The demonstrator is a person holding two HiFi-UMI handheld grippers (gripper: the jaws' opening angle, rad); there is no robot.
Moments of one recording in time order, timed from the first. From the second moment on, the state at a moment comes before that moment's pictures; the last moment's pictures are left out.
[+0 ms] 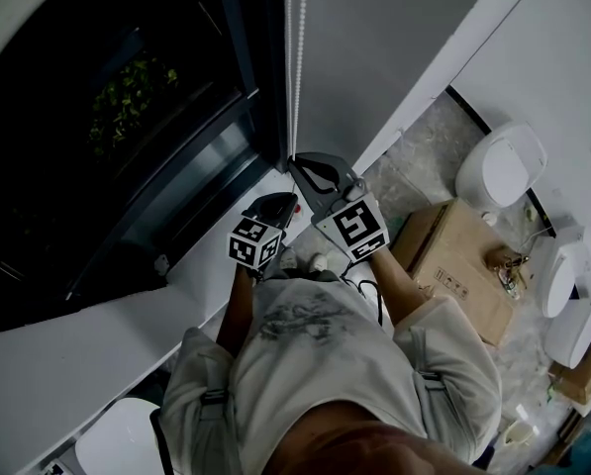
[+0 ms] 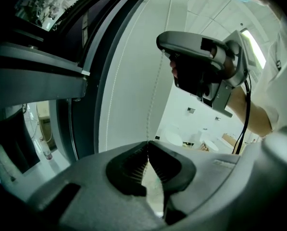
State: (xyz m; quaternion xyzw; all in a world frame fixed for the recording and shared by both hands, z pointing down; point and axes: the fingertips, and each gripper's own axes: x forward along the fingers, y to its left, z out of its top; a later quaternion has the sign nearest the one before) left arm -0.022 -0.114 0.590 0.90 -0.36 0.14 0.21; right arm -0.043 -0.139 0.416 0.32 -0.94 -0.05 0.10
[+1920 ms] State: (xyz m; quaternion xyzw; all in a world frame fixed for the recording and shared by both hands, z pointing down) left arm -0.012 -0.158 0.244 0.94 -0.34 -0.01 -0.08; right arm -0.044 -0.142 0.417 0.31 -0.94 -0.06 0.10
